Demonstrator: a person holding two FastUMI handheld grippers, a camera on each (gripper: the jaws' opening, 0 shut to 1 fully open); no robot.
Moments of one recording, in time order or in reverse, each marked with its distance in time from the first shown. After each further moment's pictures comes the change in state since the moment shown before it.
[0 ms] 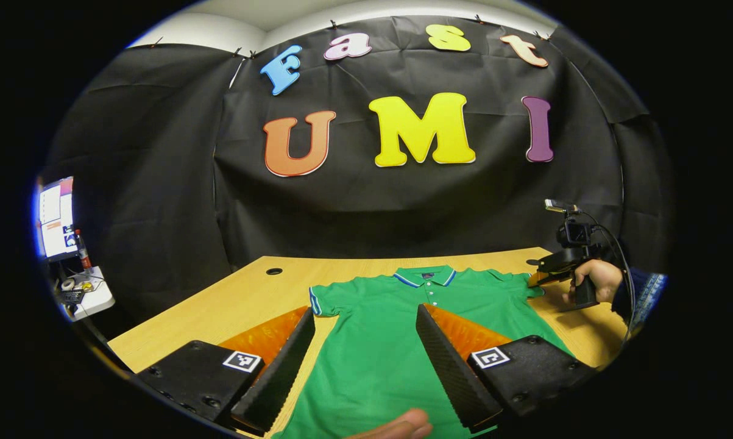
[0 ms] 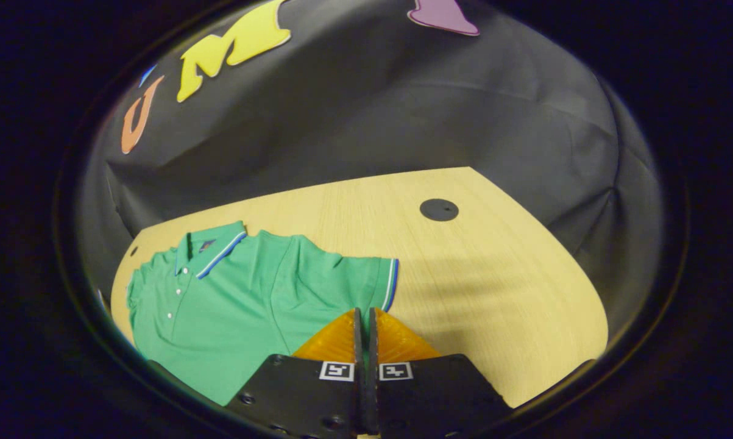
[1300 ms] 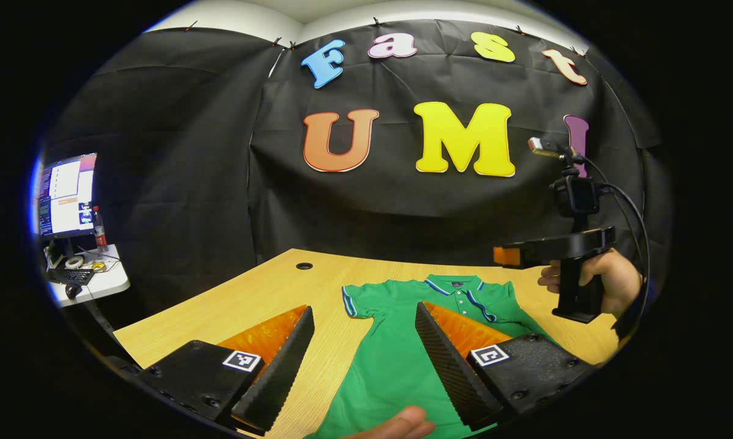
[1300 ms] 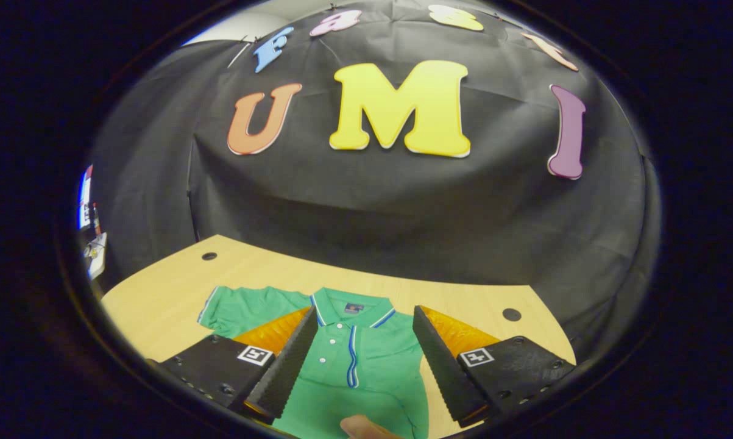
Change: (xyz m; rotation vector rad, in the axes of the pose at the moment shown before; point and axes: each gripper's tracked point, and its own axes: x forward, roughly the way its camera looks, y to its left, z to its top) left arm -0.001 0.056 0.010 -0.107 0.008 0.103; right arm -0.174 0.225 0.072 -0.270 -0.392 0.179
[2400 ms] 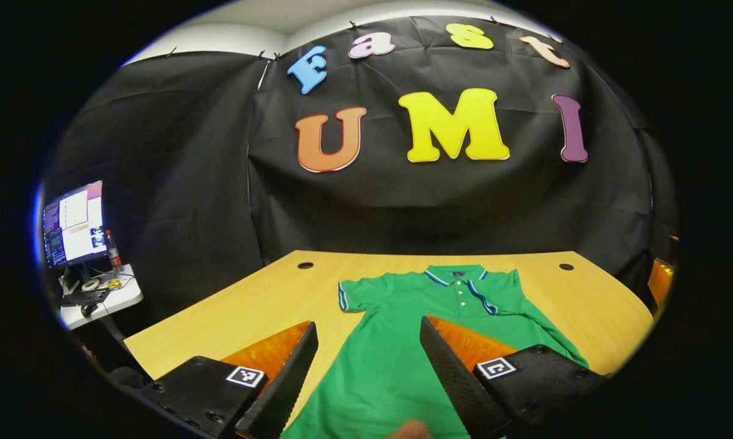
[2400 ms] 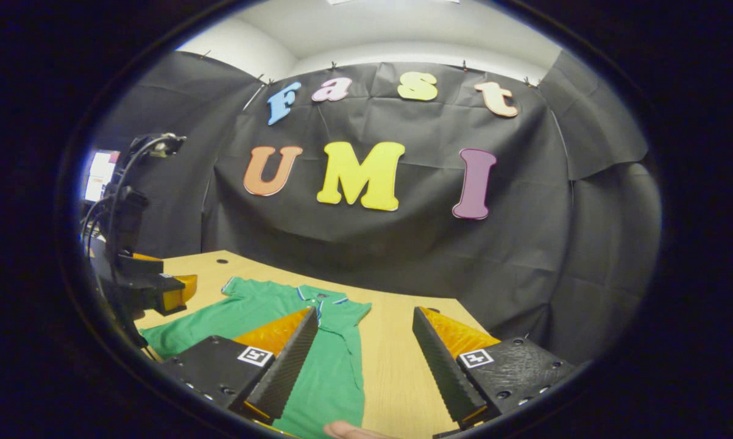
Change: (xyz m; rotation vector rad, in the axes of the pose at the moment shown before) left arm -0.001 -0.044 -0.027 0.092 0.116 0.072; right arm -0.263 -0.080 -0.081 -0.040 -0.271 -0.101
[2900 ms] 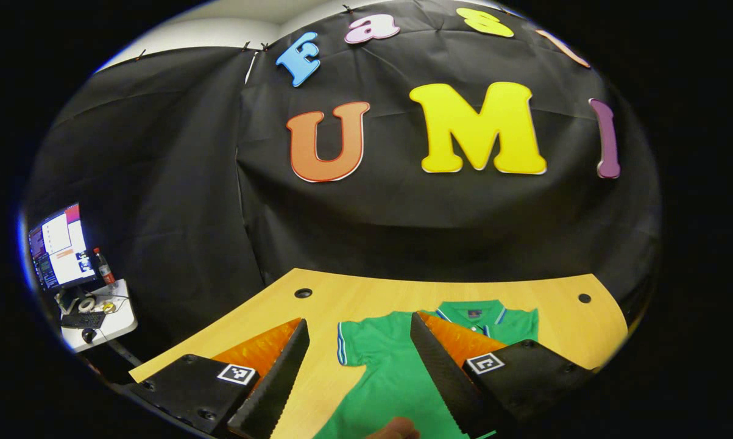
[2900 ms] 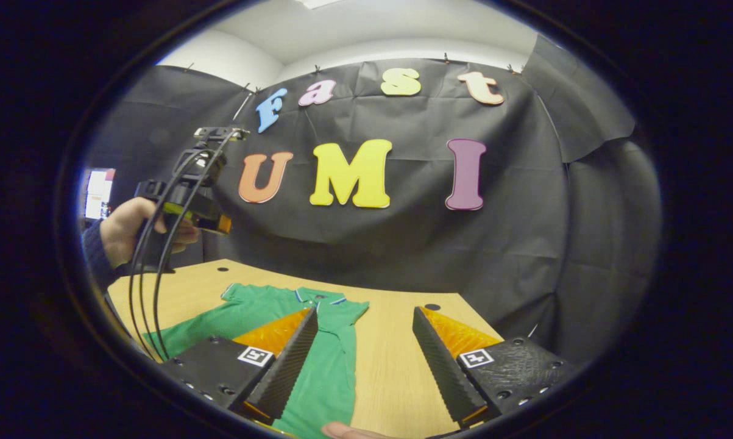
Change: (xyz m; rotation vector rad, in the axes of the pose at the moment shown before) left arm 0.129 0.020 0.117 -0.018 0.041 0.126; right arm 0.007 -0.026 -0.011 0.077 0.018 0.020
